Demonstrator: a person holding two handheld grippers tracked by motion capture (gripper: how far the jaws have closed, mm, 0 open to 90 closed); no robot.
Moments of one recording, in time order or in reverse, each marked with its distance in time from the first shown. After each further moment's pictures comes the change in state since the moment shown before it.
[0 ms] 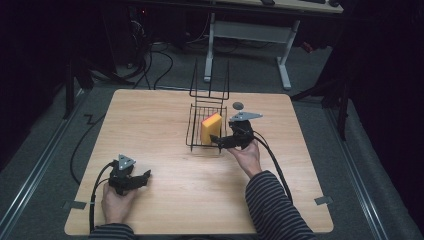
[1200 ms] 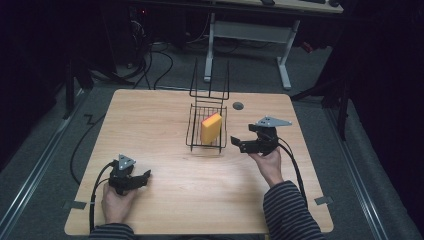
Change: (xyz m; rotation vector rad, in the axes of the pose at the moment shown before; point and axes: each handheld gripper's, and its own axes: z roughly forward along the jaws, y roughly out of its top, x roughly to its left) left arm 0.000 0.000 0.000 0.000 0.000 0.001; right arm -0.018 -0.020 -0.066 -0.080 -0.040 0.032
